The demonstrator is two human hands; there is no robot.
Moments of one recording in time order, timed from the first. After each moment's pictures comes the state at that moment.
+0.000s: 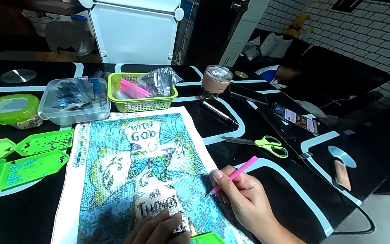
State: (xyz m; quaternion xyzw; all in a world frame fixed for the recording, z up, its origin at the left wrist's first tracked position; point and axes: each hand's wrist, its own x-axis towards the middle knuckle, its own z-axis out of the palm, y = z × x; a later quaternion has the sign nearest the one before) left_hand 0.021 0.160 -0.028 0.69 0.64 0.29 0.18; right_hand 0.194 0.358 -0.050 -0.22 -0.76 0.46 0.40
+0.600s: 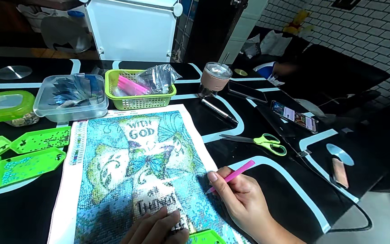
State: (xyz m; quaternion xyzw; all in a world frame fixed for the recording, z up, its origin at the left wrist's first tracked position) left_hand 0.020 0.160 -0.027 0.69 0.63 0.29 0.19; right_hand 0.195 0.358 -0.052 -0.20 -0.83 0.35 0.38
